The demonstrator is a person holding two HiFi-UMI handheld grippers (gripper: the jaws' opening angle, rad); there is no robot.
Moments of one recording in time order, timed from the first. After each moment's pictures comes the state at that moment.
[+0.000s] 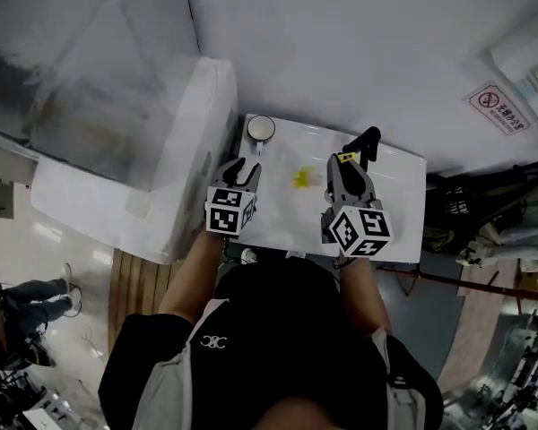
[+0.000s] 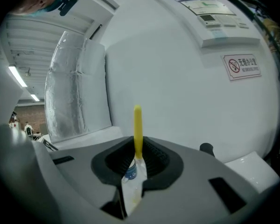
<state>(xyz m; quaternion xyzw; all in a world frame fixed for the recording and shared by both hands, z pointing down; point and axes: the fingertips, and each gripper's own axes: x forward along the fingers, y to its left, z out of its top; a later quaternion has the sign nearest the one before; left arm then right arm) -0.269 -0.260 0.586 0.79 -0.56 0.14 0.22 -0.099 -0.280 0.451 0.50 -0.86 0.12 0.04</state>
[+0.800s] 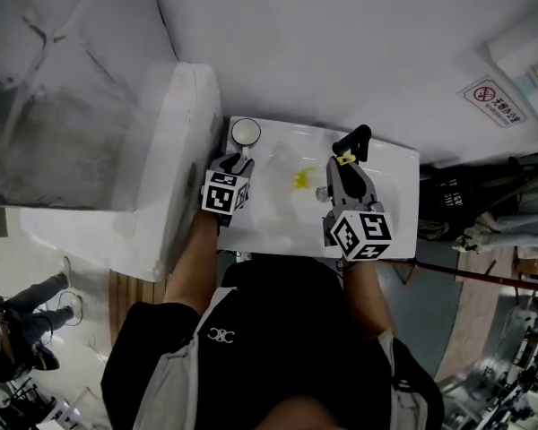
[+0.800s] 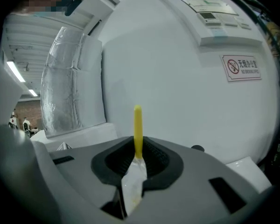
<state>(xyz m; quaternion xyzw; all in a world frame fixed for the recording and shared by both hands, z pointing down) -0.257 -0.312 0.655 0.80 -0.50 0.21 0.26 -0.076 -0.296 0.459 0.51 -0.85 0.11 0.06</state>
